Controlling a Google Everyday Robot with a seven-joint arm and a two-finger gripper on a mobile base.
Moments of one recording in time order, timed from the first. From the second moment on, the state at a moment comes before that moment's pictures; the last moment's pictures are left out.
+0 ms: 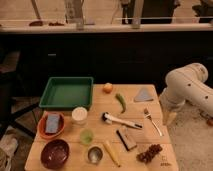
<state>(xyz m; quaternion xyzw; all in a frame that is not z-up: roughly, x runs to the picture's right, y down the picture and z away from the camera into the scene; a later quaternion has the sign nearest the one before) 0.286 0.111 0.683 -0.28 0.02 0.02 0.96</state>
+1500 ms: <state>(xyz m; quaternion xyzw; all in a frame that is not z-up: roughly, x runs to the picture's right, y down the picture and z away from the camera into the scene) 0.252 0.126 0.674 -0.27 -0.11 -0.30 0.91</state>
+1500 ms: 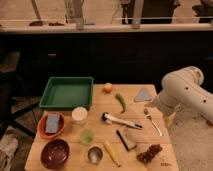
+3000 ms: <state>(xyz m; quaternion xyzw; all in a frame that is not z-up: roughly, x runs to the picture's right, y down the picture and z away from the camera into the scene) 0.092 0.143 0.696 -0.14 -0.20 -0.61 0.75</state>
